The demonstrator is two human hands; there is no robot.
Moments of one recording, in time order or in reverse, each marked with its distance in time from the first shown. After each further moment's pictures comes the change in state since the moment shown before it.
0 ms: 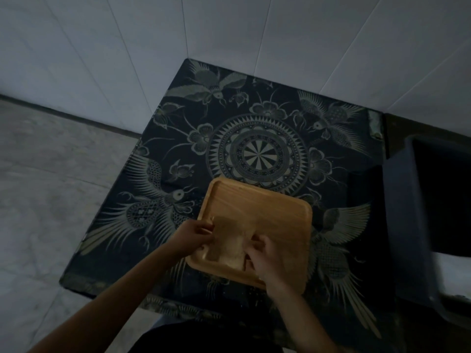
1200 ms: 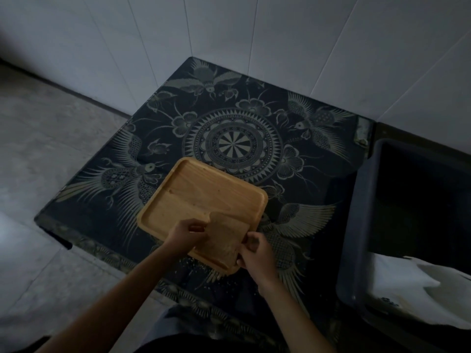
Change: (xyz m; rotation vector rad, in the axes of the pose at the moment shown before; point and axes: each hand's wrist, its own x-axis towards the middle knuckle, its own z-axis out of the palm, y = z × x) left_hand -0.047 0.051 0.176 -0.160 0.243 -0.137; right_hand 0.005 0.045 -0.169 -0.067 -0.137 -0.149
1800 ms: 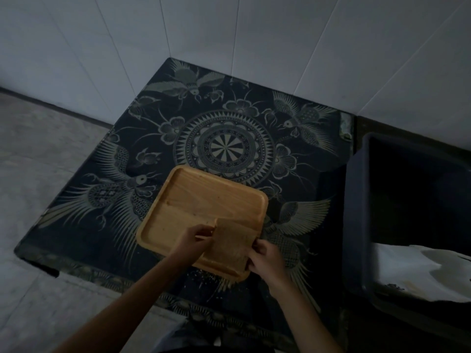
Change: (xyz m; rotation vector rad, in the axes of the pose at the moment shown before) left_hand 0.022 -0.008 -0.017 0.032 -0.147 0.176; right_hand 0.004 0.001 0.014 0.014 0.088 0.079
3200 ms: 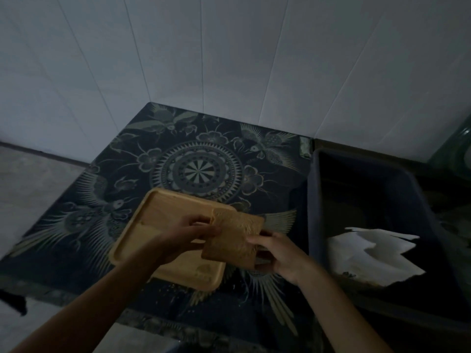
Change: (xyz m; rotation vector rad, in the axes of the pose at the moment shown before) left_hand -0.046 0.111 0.030 -0.331 -0.266 0.075; right_hand -0.073 -0.085 -0.111 0.118 -0.244 0.031
